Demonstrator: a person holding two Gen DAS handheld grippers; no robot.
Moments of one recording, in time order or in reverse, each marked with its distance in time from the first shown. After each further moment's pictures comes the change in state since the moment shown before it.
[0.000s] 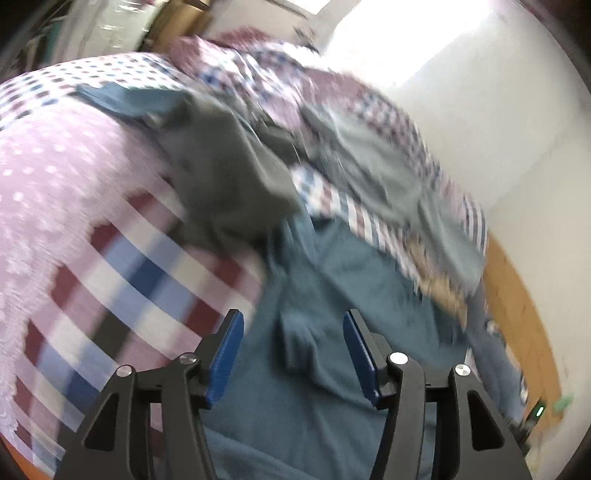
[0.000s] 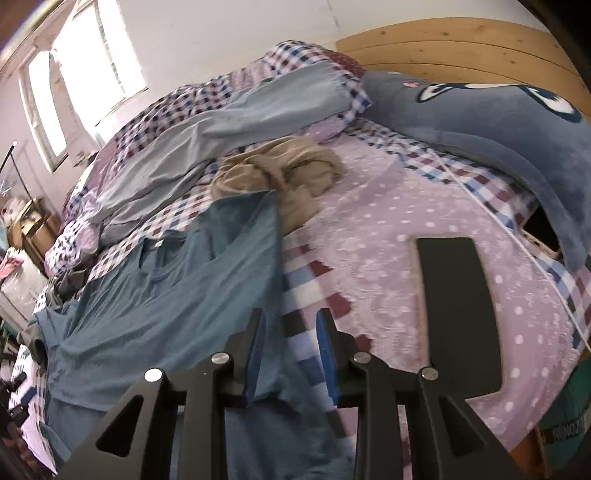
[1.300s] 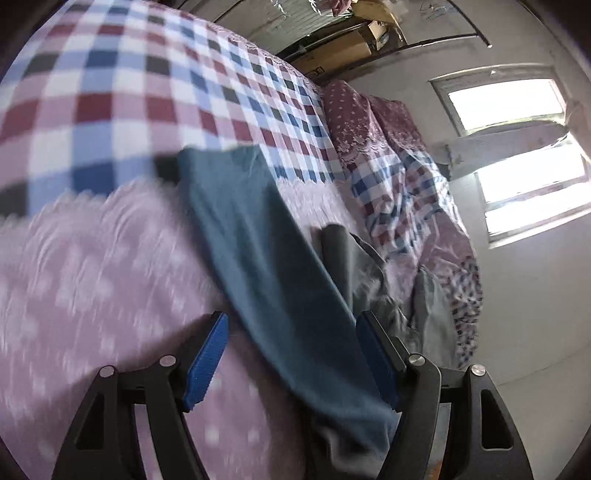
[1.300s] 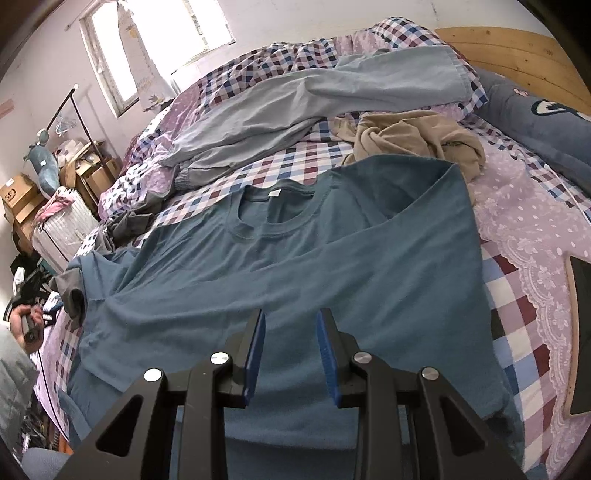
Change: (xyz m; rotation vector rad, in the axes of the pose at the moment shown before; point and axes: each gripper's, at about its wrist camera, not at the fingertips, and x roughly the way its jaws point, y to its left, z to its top) left arm 0.054 0.217 0.221 -0.537 -0.142 0.063; right arm 0.054 0.125 -0.019 -0.192 0.092 0.216
